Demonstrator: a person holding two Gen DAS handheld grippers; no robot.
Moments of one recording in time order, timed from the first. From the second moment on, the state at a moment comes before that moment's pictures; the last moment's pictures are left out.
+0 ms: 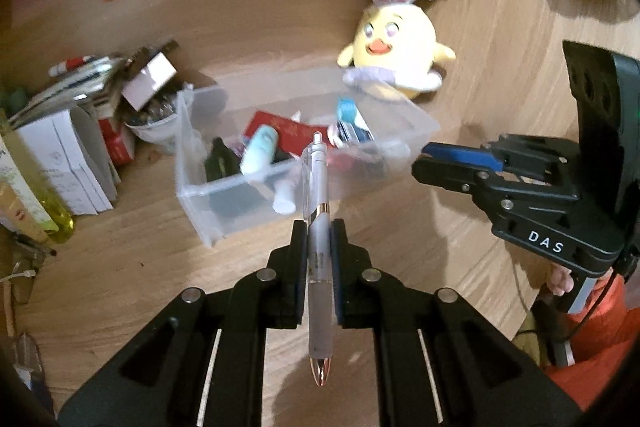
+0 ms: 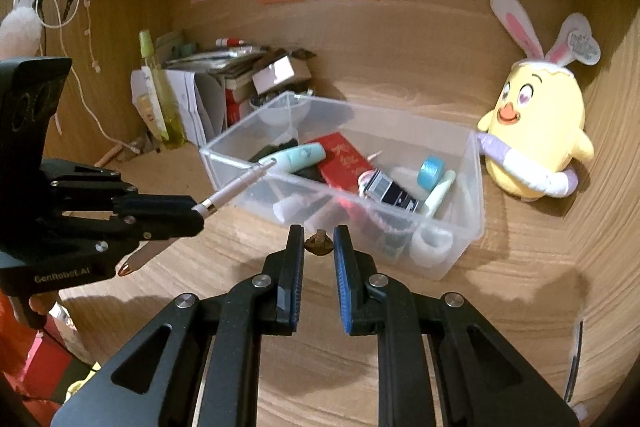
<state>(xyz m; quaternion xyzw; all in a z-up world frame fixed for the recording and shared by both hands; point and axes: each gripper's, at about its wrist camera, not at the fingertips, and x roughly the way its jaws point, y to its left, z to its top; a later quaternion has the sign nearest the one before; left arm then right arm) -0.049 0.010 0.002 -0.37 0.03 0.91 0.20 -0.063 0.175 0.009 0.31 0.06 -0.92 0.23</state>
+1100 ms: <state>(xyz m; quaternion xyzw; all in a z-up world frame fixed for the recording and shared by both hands) -0.136 0.001 0.030 -0.34 0.00 0.93 0.14 -0.134 0.170 0.039 0.27 0.06 -0.93 0.23</state>
